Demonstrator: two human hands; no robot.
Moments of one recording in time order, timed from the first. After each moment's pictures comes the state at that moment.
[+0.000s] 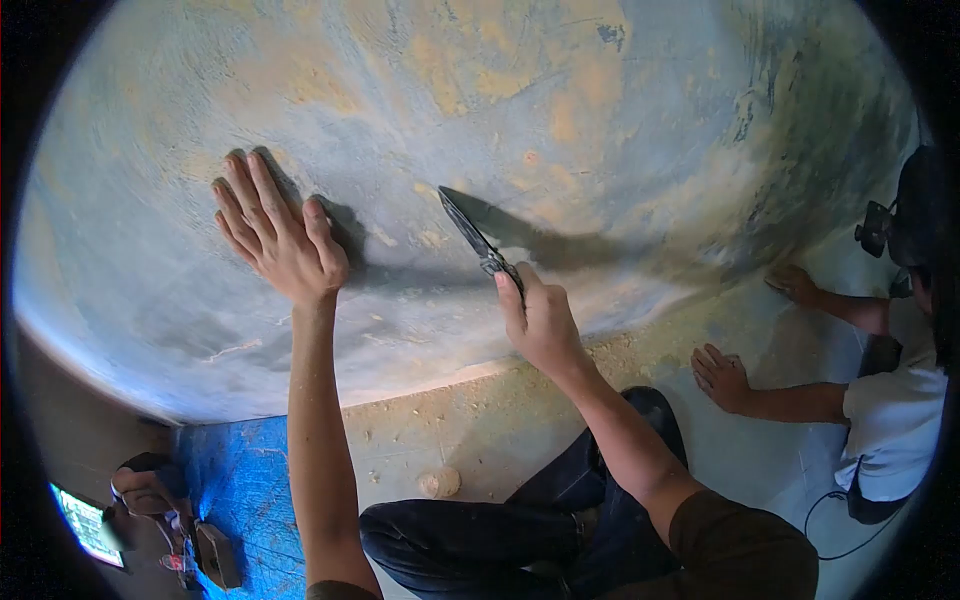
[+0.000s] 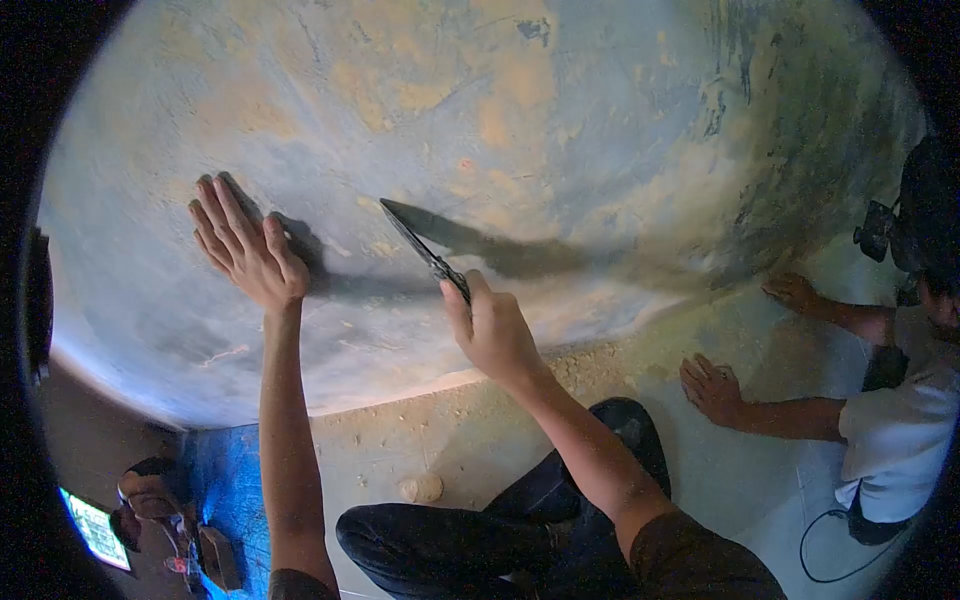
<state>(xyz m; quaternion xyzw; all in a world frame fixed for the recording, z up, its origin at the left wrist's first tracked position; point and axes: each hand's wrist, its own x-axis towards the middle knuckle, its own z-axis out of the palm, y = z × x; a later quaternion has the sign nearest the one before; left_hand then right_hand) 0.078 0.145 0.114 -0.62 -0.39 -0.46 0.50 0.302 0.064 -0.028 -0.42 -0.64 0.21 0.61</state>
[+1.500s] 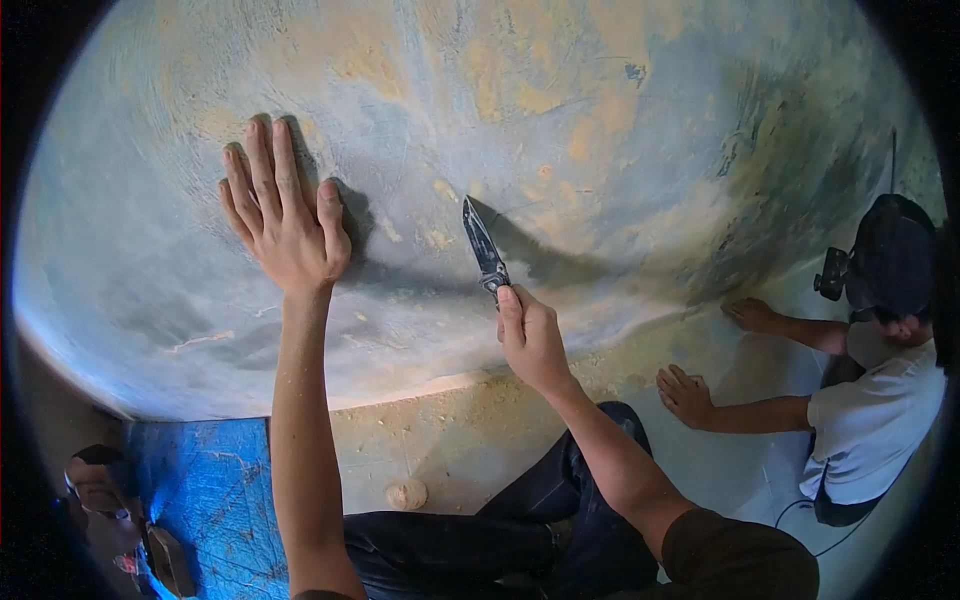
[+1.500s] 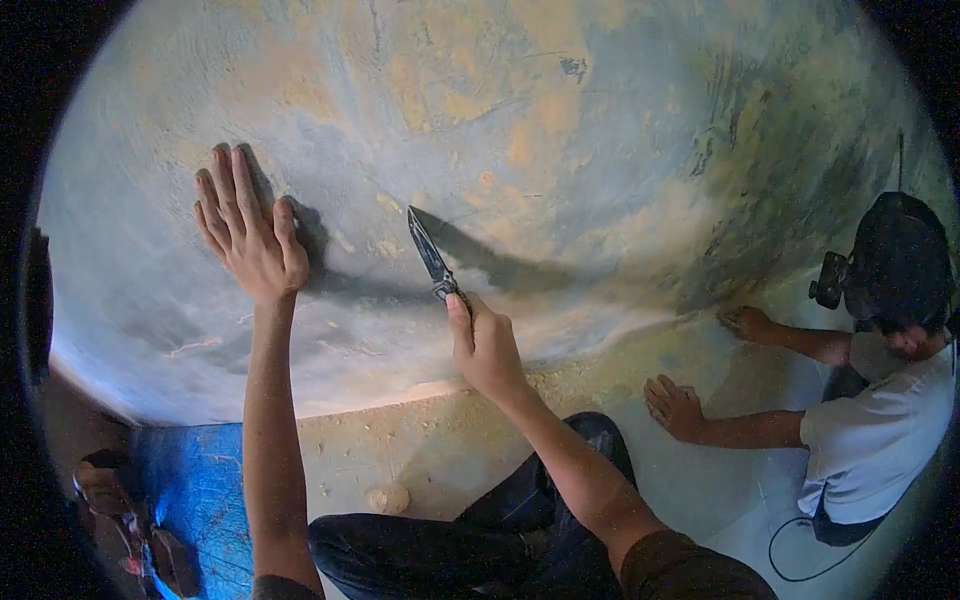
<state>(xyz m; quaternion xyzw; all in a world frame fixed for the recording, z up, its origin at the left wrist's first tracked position) 0.076 0.142 0.112 -0.61 -0.41 -0.48 0.49 0.293 0.055 -0.037 -0.45 -0.60 0.27 0.61</state>
